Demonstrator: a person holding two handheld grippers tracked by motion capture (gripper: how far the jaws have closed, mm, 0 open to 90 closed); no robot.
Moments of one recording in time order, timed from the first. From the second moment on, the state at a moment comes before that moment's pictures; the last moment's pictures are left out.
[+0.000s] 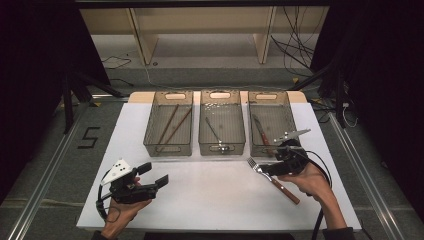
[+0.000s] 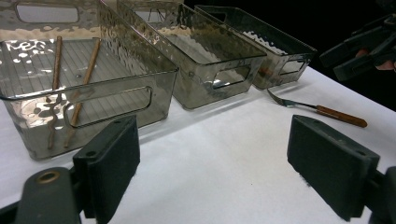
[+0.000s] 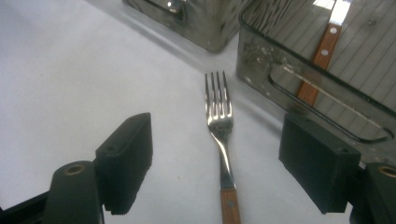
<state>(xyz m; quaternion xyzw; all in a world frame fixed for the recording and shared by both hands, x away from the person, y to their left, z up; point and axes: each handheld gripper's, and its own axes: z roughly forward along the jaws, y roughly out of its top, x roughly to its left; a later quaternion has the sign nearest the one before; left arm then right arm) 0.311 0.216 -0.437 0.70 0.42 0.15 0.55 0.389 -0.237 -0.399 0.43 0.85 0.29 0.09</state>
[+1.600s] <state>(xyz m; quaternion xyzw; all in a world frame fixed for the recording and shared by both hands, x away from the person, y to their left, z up) 0.310 0.211 -0.438 0.71 0.41 0.15 0.55 0.387 -0.234 -0.453 0.41 0.91 0.09 0.06</state>
